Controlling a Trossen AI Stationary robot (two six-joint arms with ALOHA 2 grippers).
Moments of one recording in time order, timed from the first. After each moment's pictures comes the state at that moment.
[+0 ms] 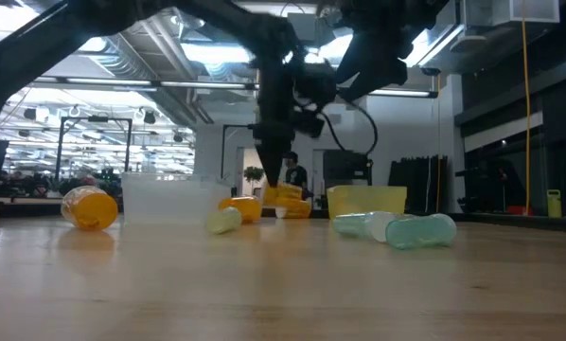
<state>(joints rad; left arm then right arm) 0.35 2.24 2.00 -1.23 -0.11 0.31 0.03 1.42 1.14 -0.54 0.20 0.39</state>
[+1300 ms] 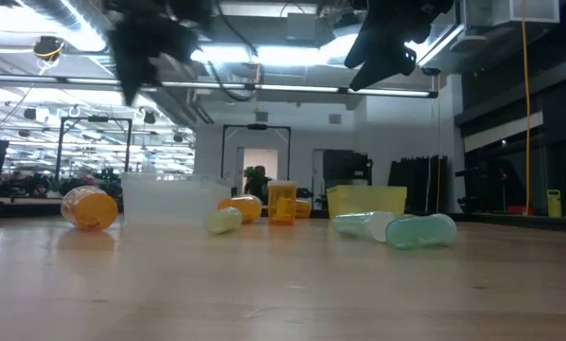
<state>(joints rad) 0.31 1.39 1.29 -1.46 0.15 -0.07 0.15 1.42 1.14 -0.55 0.22 0.41</state>
